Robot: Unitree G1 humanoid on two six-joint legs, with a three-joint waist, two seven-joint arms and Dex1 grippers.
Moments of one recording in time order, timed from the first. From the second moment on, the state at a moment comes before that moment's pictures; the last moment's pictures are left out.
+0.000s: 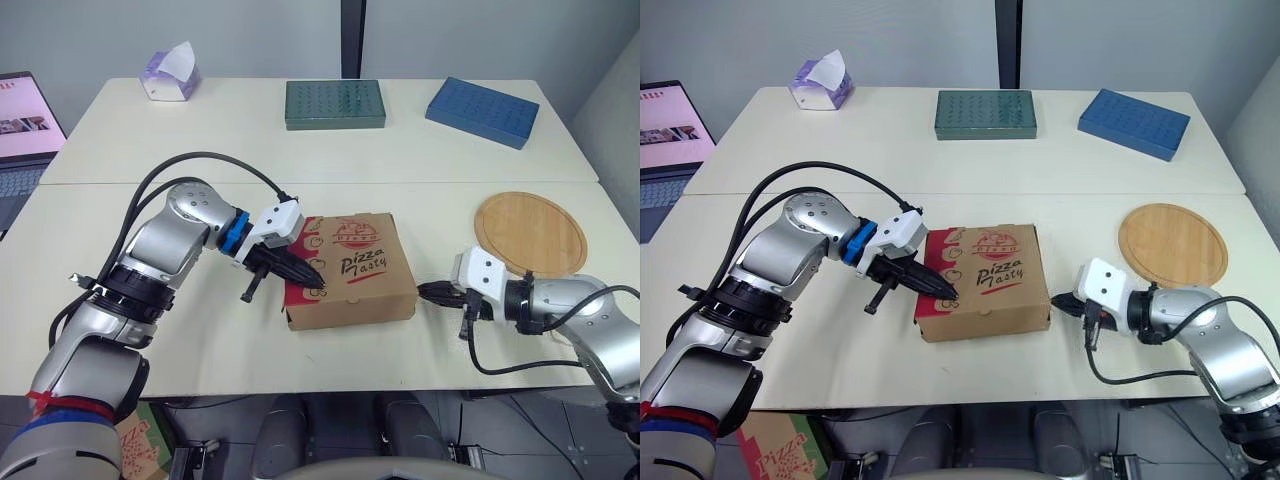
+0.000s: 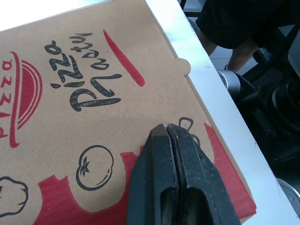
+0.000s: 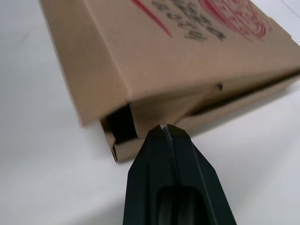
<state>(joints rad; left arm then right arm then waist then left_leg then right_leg) -0.79 0.74 -0.42 0.19 -0.34 0.33 -1.61 -0.14 -0.81 0.10 -0.47 0.32 0.53 0.95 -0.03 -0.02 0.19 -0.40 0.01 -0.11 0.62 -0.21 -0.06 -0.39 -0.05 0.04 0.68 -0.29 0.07</state>
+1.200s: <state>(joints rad) -0.79 0.73 -0.42 0.21 -0.34 0.34 -1.61 -0.16 -0.84 0.20 -0.62 0.22 0.51 0.87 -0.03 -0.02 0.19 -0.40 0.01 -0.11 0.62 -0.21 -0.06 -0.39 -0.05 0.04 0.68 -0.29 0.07</state>
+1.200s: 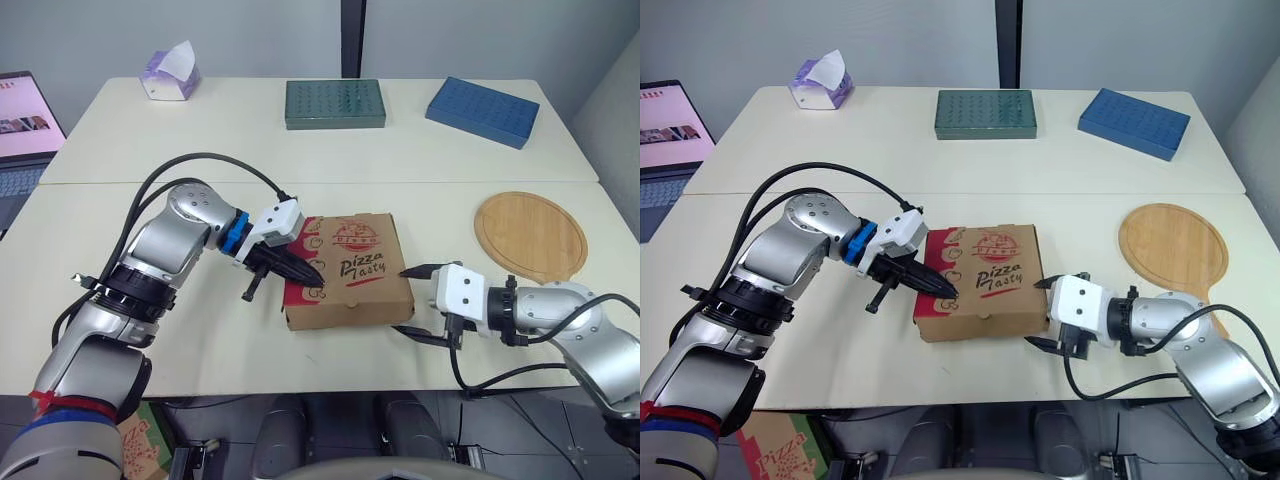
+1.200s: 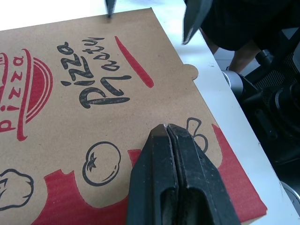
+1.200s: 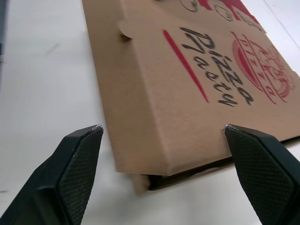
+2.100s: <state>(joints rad) -0.84 0.75 -0.41 0.20 -0.35 0.37 -1.61 -0.21 -0.81 0.22 -0.62 0.20 0.53 0.86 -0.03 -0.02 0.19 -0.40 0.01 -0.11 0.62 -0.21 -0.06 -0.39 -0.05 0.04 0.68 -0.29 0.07</state>
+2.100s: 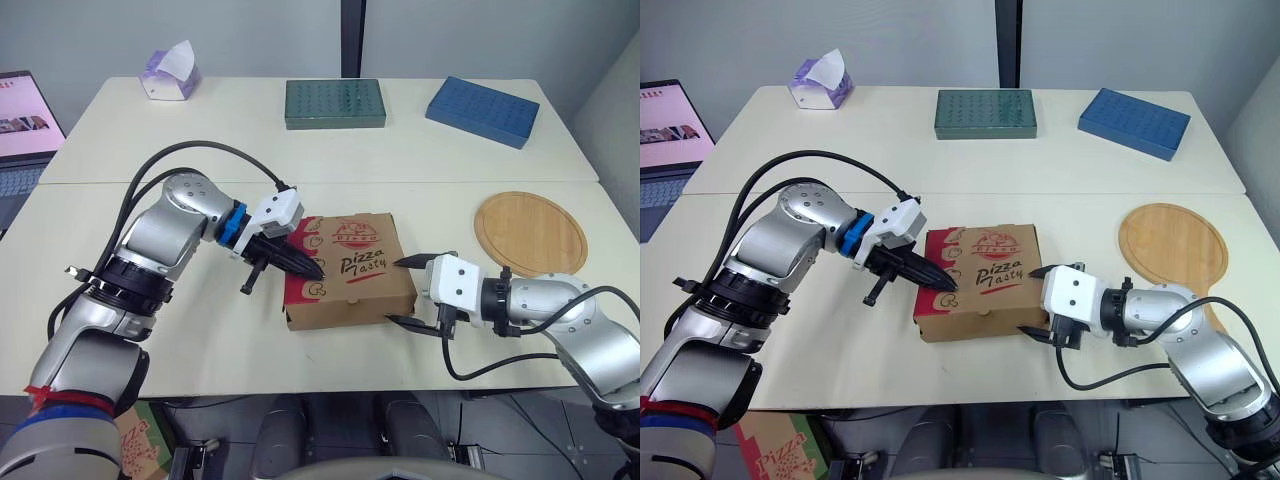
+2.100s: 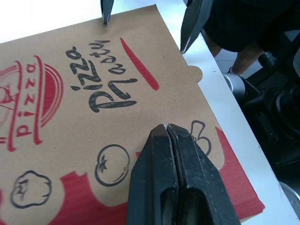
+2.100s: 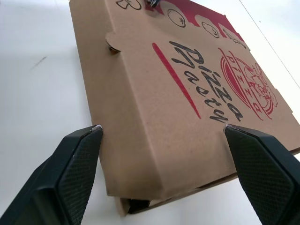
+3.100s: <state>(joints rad) -0.82 0.76 -0.46 0.16 -0.33 0.31 -1.61 -0.20 -0.78 0.26 -0.59 0.09 0.48 0.83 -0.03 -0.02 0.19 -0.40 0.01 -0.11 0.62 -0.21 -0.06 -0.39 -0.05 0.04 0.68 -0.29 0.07</state>
